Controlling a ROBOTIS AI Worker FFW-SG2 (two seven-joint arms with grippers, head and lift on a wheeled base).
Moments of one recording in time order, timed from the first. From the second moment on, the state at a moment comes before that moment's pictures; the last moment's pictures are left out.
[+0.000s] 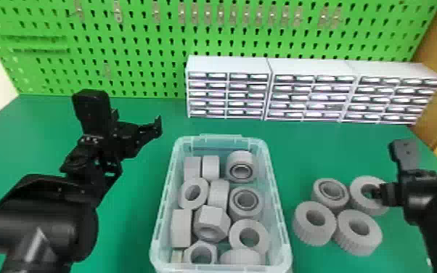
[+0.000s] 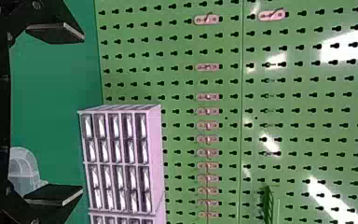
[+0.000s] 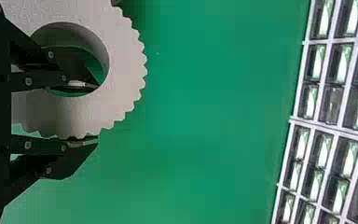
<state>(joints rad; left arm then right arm) -0.11 0.13 -0.07 -1.80 0.13 0.39 -0.11 -0.41 -0.17 -0.27 -1.23 0.42 0.90 0.34</state>
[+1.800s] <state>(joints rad) -0.11 0.13 -0.06 -1.80 0.13 0.40 -0.11 -0.36 -0.20 -0.09 -1.65 0.31 1.04 0.31</state>
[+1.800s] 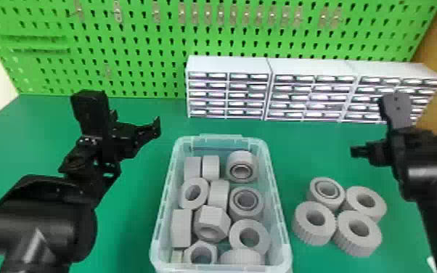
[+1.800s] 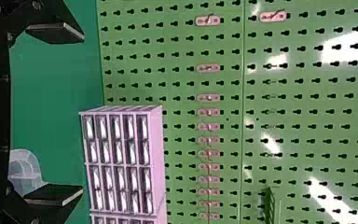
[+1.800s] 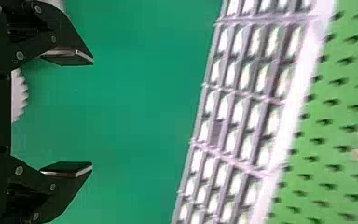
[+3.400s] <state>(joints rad) -0.15 0.12 0.01 -1.81 0.07 0.32 -0.16 -0.15 -0.14 -0.20 -1.92 0.01 0.61 0.28</state>
